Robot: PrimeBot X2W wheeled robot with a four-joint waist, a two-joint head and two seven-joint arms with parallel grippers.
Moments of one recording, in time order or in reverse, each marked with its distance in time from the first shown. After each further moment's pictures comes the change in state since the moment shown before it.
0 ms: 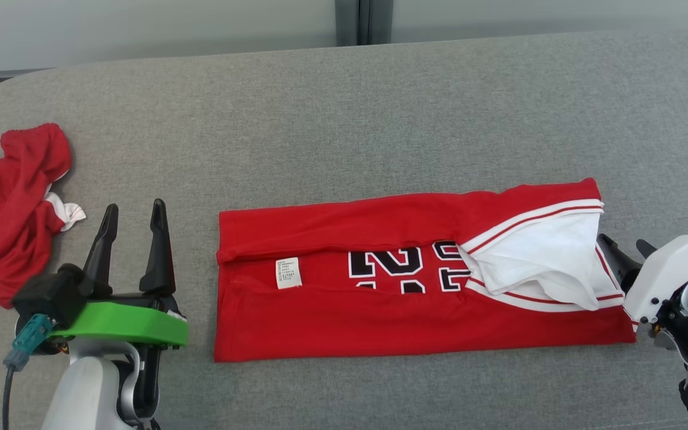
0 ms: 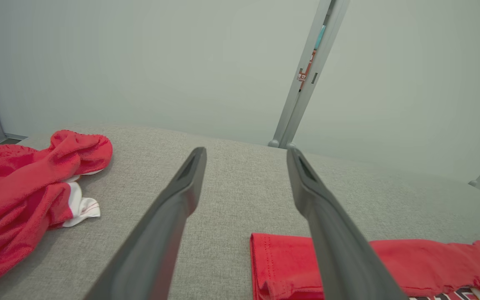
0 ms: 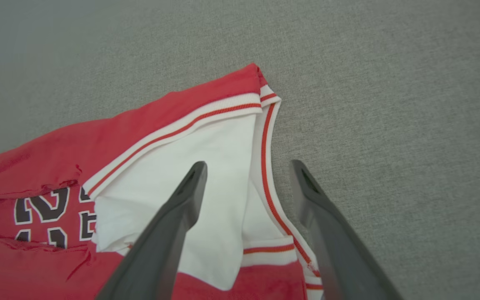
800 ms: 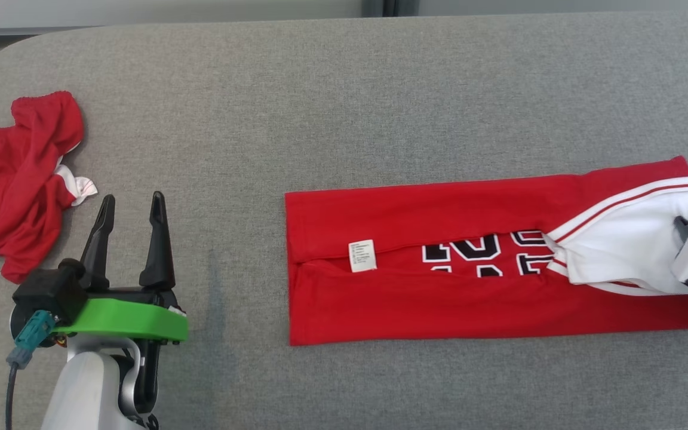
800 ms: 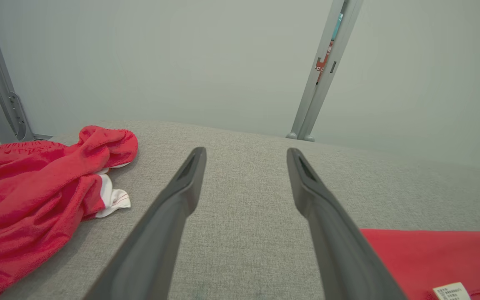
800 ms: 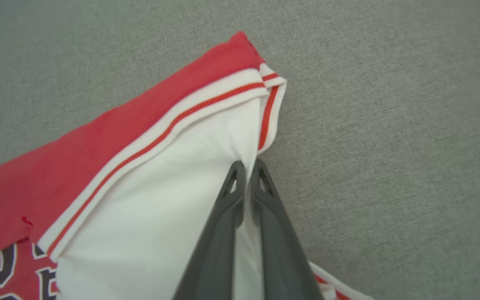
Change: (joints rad) left arm -0.005 -0.030 0.049 -0.022 0.097 -0.024 -0.001; right arm -0.181 -0.007 -0.173 0.254 -0.165 0.001 -0.016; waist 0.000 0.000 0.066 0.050
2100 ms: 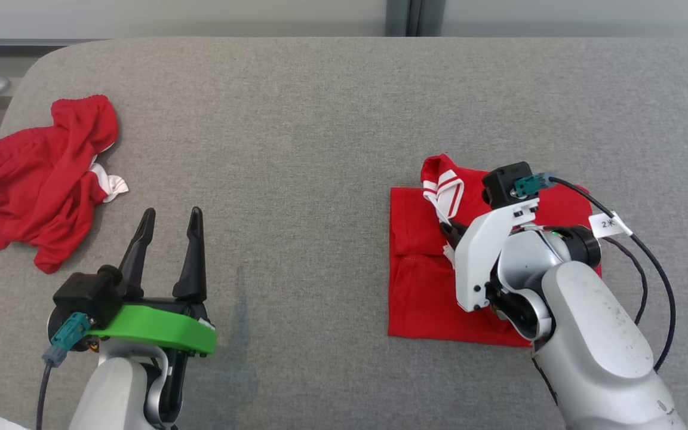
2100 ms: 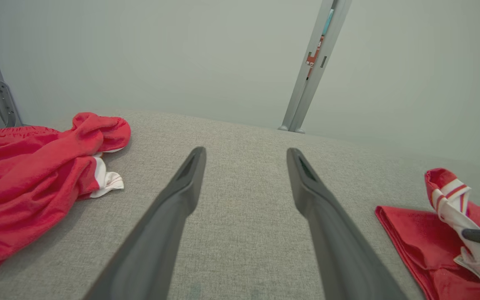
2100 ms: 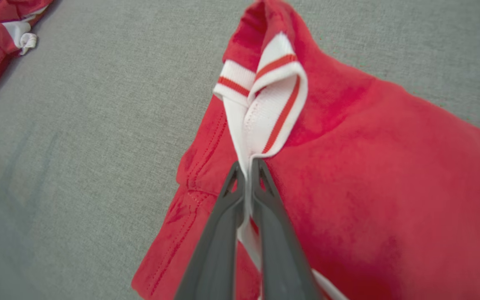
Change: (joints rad) left arm 0.006 0.001 -0.093 0.041 -0.039 0.000 0.000; right arm -0.059 0.178 0.587 -0.072 0.005 -0.001 -0.007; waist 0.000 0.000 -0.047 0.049
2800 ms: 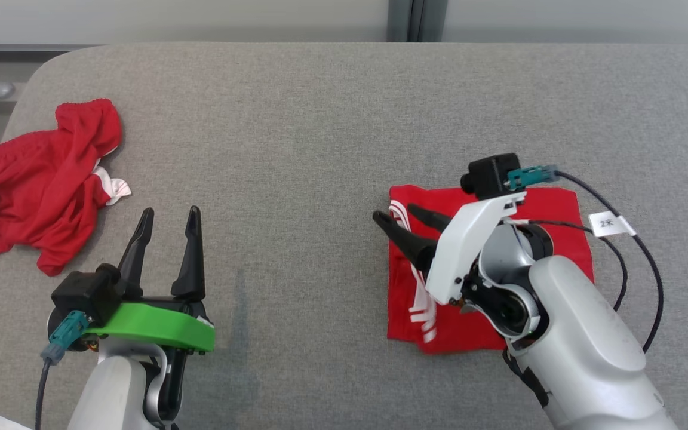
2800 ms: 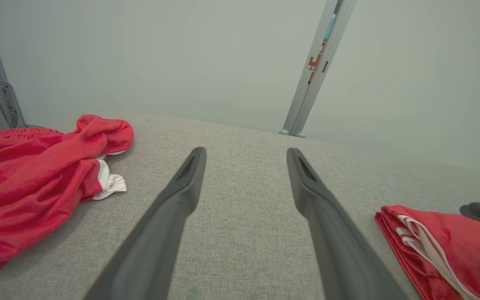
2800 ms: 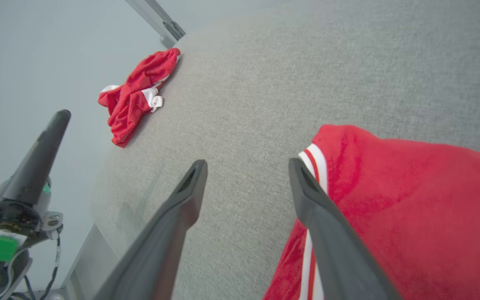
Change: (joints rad) left arm -0.010 -0.005 0.004 0.017 -0.009 0.000 0.000; right arm -0.023 0.009 0.105 -0.040 0.329 0.000 -0.084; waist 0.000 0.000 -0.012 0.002
